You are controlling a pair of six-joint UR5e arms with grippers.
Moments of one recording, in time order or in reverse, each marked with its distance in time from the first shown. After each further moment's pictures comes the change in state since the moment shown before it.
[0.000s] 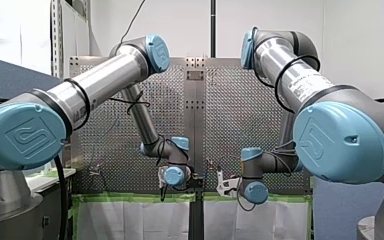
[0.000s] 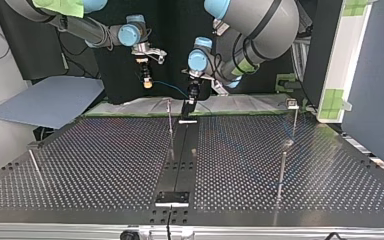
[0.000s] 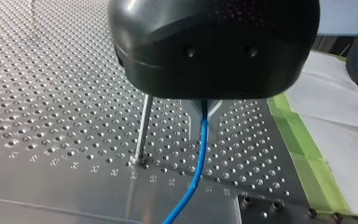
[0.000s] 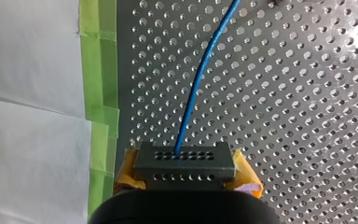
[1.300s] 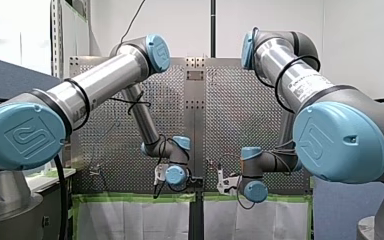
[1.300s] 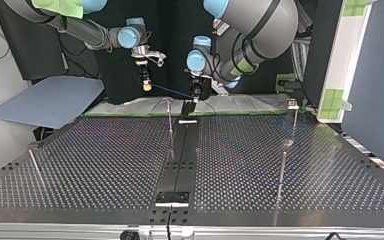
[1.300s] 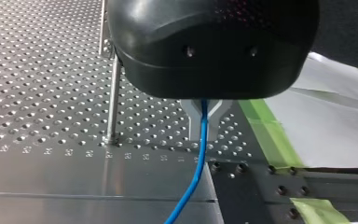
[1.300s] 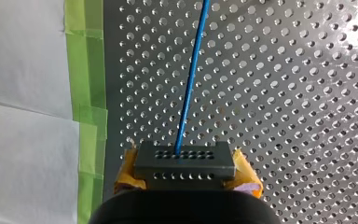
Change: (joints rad) left arm -0.005 -0.001 0.010 -0.066 -0.091 0.137; right arm -0.006 0.002 -0.023 -0.001 -0.002 0.005
